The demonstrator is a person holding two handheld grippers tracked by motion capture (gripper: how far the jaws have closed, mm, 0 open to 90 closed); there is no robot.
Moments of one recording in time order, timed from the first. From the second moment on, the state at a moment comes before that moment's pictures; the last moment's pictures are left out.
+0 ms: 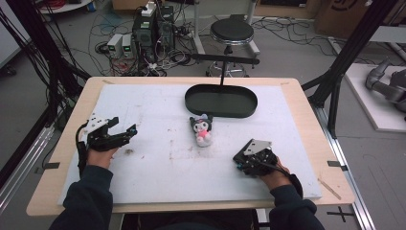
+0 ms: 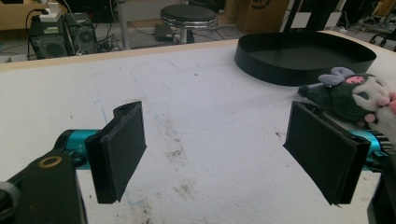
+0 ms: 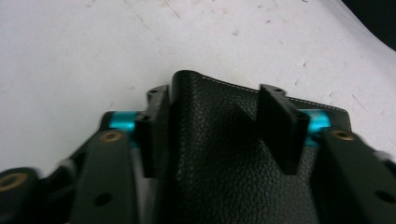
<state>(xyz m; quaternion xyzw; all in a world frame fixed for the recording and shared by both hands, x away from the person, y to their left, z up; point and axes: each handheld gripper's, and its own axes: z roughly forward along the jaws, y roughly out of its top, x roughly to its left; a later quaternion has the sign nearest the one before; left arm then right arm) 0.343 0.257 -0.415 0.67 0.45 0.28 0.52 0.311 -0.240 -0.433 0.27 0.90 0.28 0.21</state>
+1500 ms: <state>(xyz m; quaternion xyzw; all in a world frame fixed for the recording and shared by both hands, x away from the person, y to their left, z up) 0.347 0.259 -0.419 0.67 0.46 0.27 0.51 0.340 -0.309 -0.371 0.42 0.73 0.50 0.16</state>
